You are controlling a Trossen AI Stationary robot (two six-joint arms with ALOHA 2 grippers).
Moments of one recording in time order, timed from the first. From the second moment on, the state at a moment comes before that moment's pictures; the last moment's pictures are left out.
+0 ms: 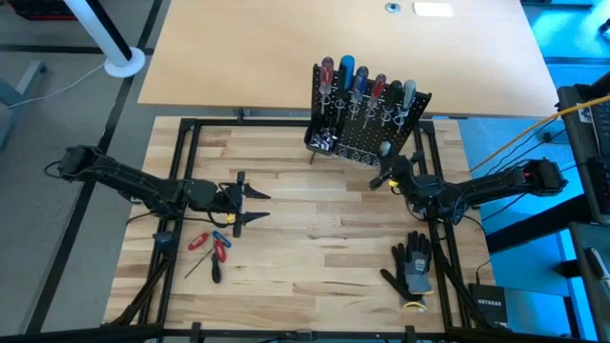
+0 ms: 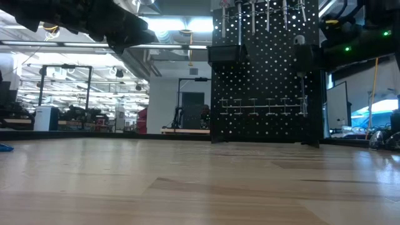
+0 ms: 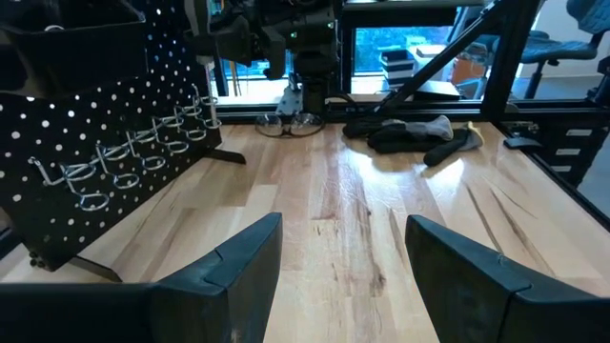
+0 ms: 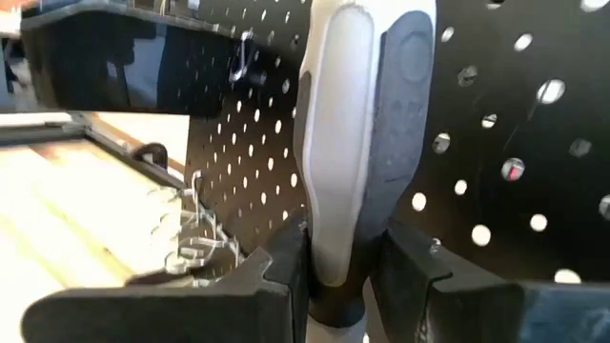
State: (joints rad) left arm -0.20 1.00 0.40 0.40 -0.25 -0.01; right arm 0.05 0.89 0.15 0.79 1.05 -0.24
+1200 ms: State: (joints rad) left arm -0.19 1.00 0.40 0.37 -0.25 -0.05; right arm 0.01 0.87 0.15 0.69 0.99 -0.18
